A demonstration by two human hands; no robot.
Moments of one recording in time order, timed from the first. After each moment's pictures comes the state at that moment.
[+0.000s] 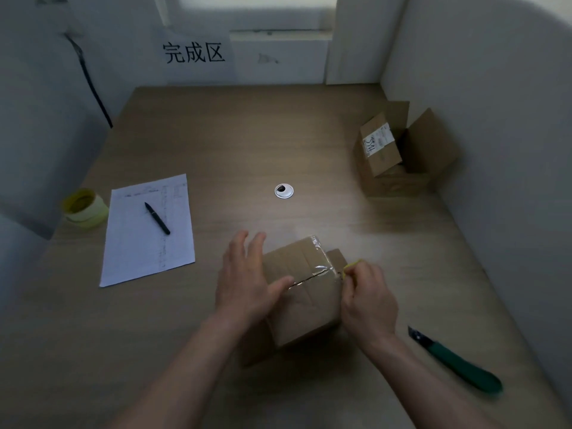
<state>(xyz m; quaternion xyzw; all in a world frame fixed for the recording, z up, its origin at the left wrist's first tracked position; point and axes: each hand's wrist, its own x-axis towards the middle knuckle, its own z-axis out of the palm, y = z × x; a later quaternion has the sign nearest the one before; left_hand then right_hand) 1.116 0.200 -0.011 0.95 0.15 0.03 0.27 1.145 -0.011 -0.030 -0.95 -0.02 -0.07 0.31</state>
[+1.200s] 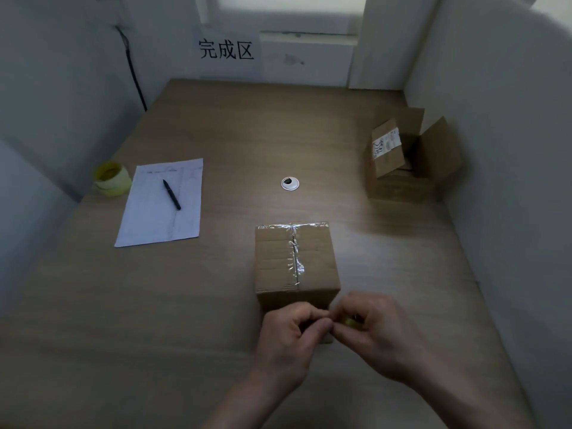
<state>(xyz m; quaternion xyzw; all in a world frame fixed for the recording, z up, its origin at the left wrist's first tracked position) 1.028 0.062 0.021 0.79 0.12 0.09 0.60 1.117 -0.093 0.046 -0.87 -0.35 0.14 0.33</state>
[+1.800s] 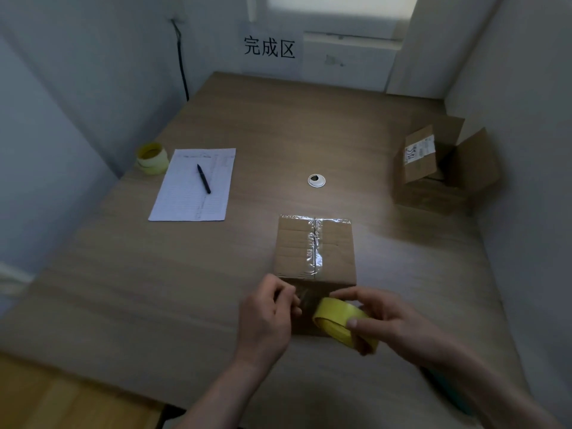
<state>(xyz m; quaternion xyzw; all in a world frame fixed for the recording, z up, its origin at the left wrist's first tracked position) 1.010 0.083 0.012 0.79 0.29 0.21 0.50 1.132 -0.099 0.052 -0.72 -0.24 0.46 0.46</state>
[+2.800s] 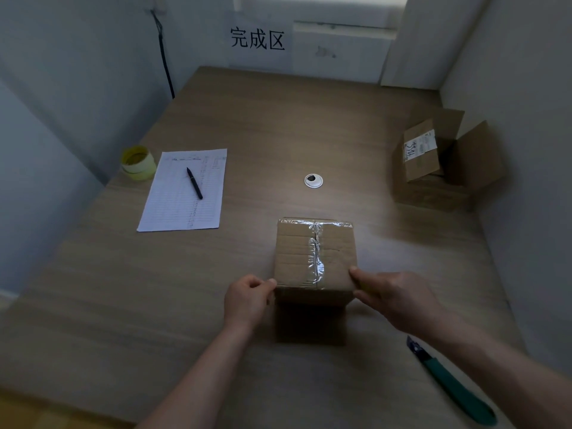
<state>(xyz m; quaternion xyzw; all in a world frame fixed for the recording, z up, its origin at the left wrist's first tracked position) 1.055 0.154 -0.039 0.70 0.46 0.05 0.54 1.202 -0.093 -0.020 -0.87 -0.48 -0.04 0.13</state>
